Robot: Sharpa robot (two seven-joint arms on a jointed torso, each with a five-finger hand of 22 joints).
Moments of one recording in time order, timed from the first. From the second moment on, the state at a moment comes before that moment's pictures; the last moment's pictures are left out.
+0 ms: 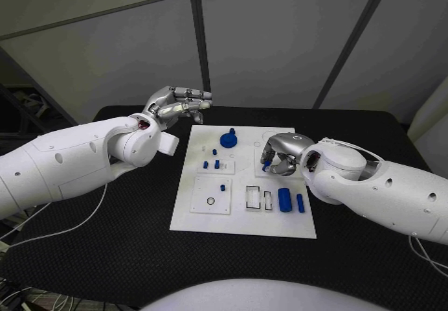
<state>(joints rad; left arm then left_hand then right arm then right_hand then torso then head) 1.17 -0.86 0.05 1.38 -0.14 -0.16 0.37 1.38 -0.13 0.49 -0.15 0.08 1.03 0.18 0.07 0.10 1.15 0.11 0.08 0.06 1.29 0.01 0.69 0.49 0.19 0.98 0.12 0.79 0.78 1.10 -0.68 0.05 1.51 -1.71 -0.12 -0.31 1.40 -0.14 0.50 0.00 0.05 1.10 0.12 0.09 0.08 1.24 0.06 0.11 0.08 1.47 -0.02 1.24 1.05 0.06 1.46 0.08 1.38 1.31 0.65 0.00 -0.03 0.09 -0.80</state>
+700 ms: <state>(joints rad) 1.17 -0.86 0.05 1.38 -0.14 -0.16 0.36 1.38 -0.13 0.49 -0.15 0.08 1.03 0.18 0.07 0.10 1.15 0.11 0.08 0.06 1.29 0.01 0.68 0.49 0.19 0.98 0.12 0.79 0.78 1.10 -0.77 0.05 1.68 -1.72 -0.26 -0.30 1.42 -0.12 0.53 -0.03 0.05 1.16 0.11 0.11 0.10 1.27 0.07 0.12 0.10 1.47 -0.03 1.24 1.03 0.05 1.47 0.07 1.45 1.31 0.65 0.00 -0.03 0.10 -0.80</state>
